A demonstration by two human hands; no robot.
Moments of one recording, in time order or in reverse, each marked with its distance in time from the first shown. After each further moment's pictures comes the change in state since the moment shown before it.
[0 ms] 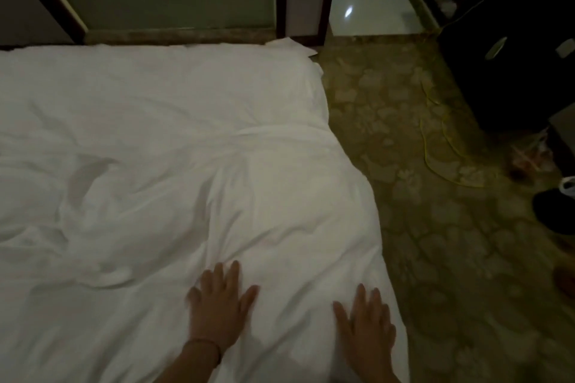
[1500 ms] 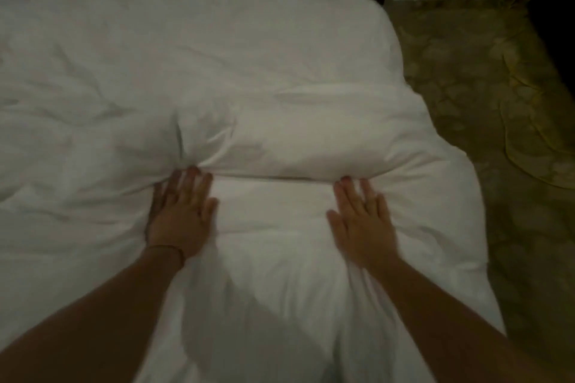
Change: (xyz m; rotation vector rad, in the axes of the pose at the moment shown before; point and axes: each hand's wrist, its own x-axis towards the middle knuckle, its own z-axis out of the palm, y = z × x) left_hand 0.160 -0.184 0.000 0.153 0.385 -0.023; right_hand 0.155 -0.173 0.049 -0.255 0.429 -0.766
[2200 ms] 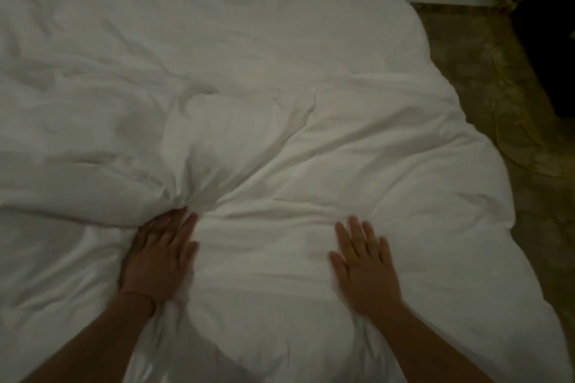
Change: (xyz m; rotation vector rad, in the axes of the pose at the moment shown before) left_hand -0.137 -0.196 0.033 -0.122 -0.093 0.107; right_hand -0.136 -0.182 0.014 -0.046 -0.110 0.107
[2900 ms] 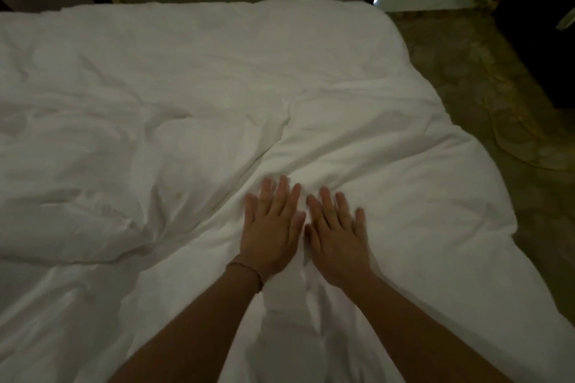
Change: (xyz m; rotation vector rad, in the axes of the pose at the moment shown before) left_hand 0.104 0.212 -0.027 -0.194 0.084 0.238; right_hand 0.081 -0.016 -0.018 0.081 0.119 -0.045
